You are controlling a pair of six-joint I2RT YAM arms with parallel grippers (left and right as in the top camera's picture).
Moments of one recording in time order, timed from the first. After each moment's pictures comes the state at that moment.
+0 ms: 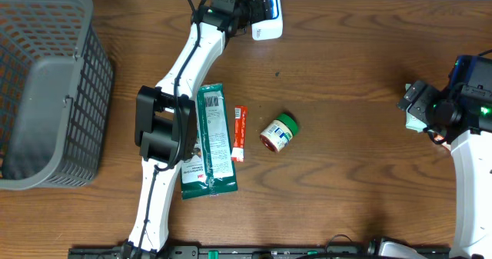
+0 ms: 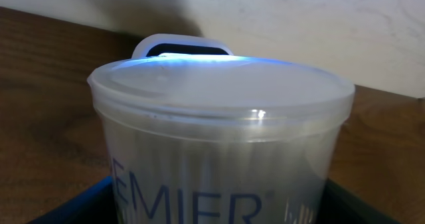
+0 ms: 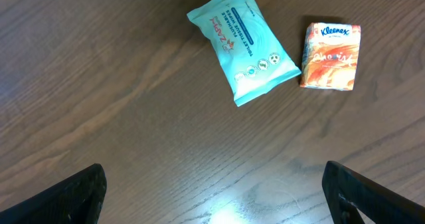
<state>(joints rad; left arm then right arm) -0.33 2.45 2.22 -0.44 0.23 -0.56 -0.27 1.35 1.20 -0.92 0.09 0.38</state>
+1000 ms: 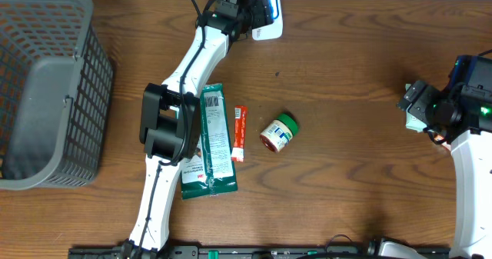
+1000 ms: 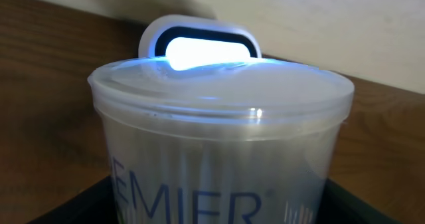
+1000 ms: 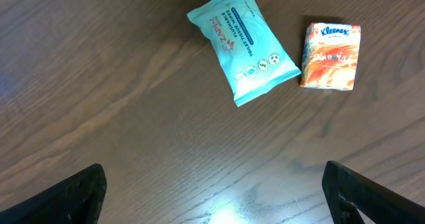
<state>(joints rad) -0.34 2.50 2.22 -0.41 0.20 -0.56 -0.27 1.35 1.20 -0.92 0.09 0.38</state>
